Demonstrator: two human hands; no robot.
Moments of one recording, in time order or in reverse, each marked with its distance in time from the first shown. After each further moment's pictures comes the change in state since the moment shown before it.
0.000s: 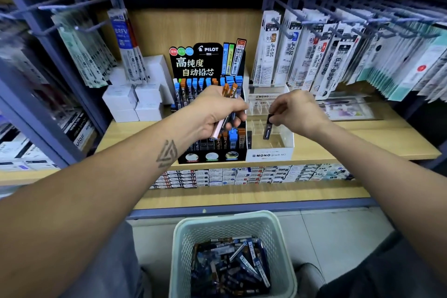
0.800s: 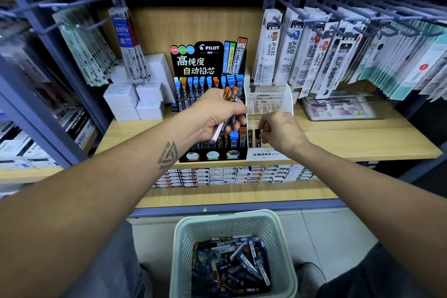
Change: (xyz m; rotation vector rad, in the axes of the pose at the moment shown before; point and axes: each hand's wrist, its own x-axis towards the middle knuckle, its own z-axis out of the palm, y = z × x) left_hand -0.006 -0.004 0.002 0.055 0.003 0.008; right_hand -0.006 0.008 0.059 -0.130 -0.028 0.006
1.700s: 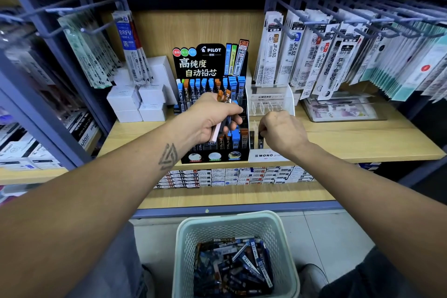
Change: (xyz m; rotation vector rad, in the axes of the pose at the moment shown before) left_hand 0.011 -0.011 -0.009 -0.087 0.051 -0.072; right_hand -0.002 -0.016 -0.002 -0.352 0.072 -0.014
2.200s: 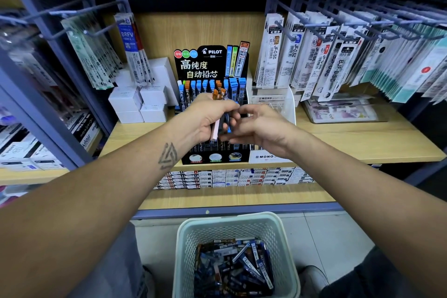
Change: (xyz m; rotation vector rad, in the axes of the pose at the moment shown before) left_hand 0.000 0.001 -0.003 -0.127 0.035 0.006; right_hand -0.016 -0.044 -0.044 1.585 -0.504 0.141
